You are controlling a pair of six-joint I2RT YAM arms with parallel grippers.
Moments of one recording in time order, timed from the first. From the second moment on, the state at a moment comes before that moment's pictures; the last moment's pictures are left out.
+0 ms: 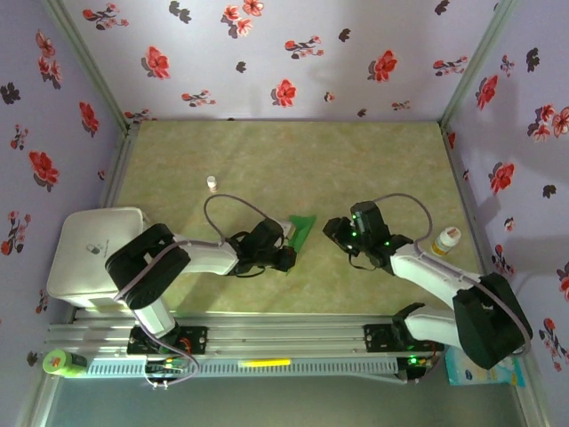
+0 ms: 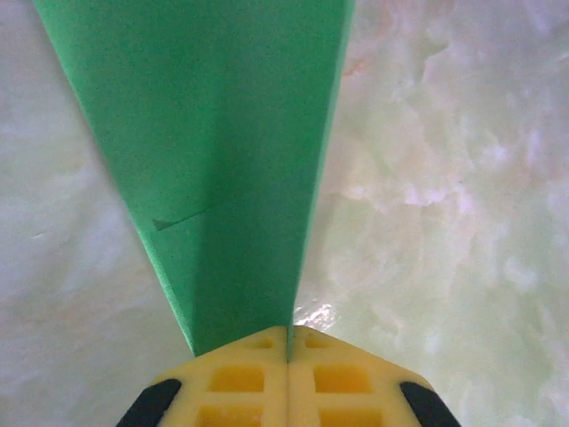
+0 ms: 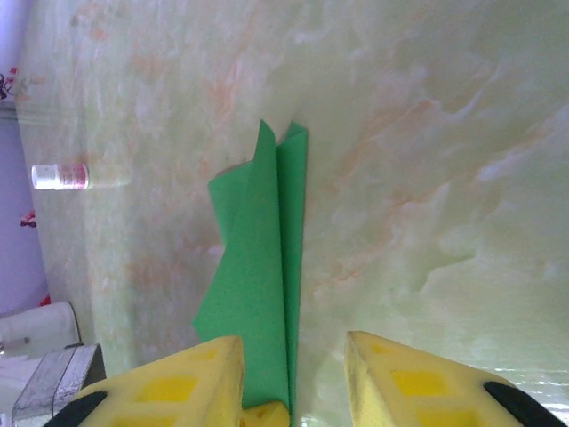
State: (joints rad) left arm -0.93 1.70 0.70 0.19 0.20 -0.61; right arm 0.51 1.20 0.52 -0.06 -0.21 1.07
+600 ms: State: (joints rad) left arm -0.88 1.77 0.67 0.39 0.39 -0.73; right arm 0.53 1.31 0.51 0.09 -0.34 1.05
